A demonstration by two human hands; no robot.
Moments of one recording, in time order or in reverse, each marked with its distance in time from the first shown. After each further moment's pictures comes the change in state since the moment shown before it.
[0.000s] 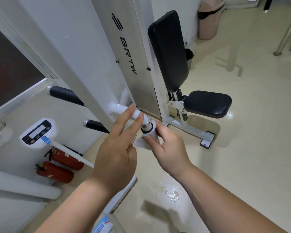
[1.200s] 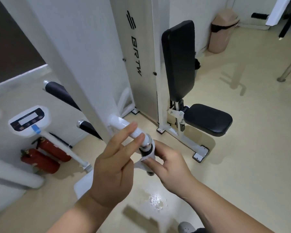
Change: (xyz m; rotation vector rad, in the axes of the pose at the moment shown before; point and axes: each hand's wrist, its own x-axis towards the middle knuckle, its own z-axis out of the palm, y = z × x) left_hand 0.008 -0.021 0.031 -0.124 0.327 0.102; right_hand 0.027 0.003 -0.023 0.032 -0.404 0.086
